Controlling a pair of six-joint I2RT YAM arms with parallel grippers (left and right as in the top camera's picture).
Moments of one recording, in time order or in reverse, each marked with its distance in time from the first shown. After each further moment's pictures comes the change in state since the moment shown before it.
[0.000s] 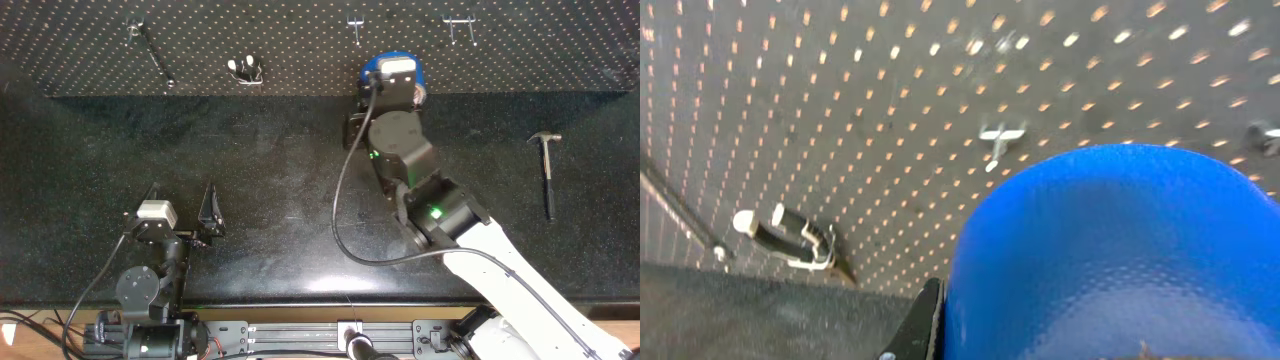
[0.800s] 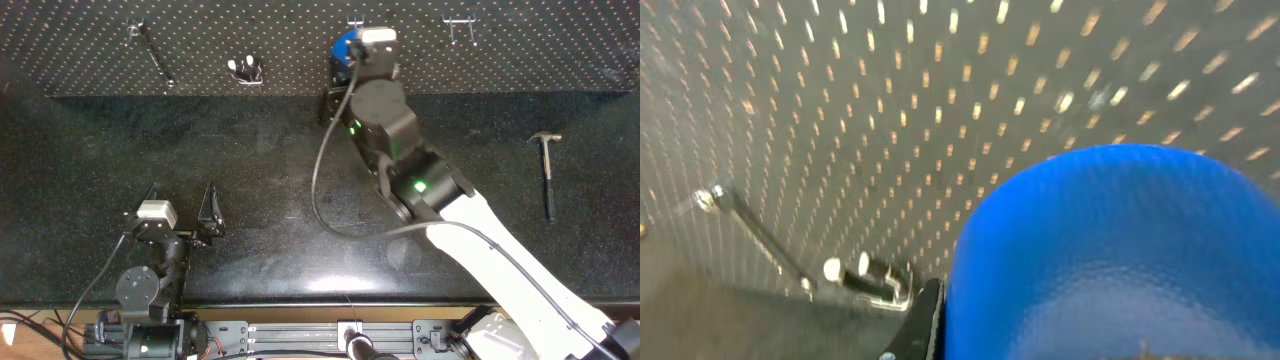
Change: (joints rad) left arm 0.000 0.000 0.000 0.000 0.000 0.000; right arm -0.003 0.129 0.193 -0.034 -0.113 0.107
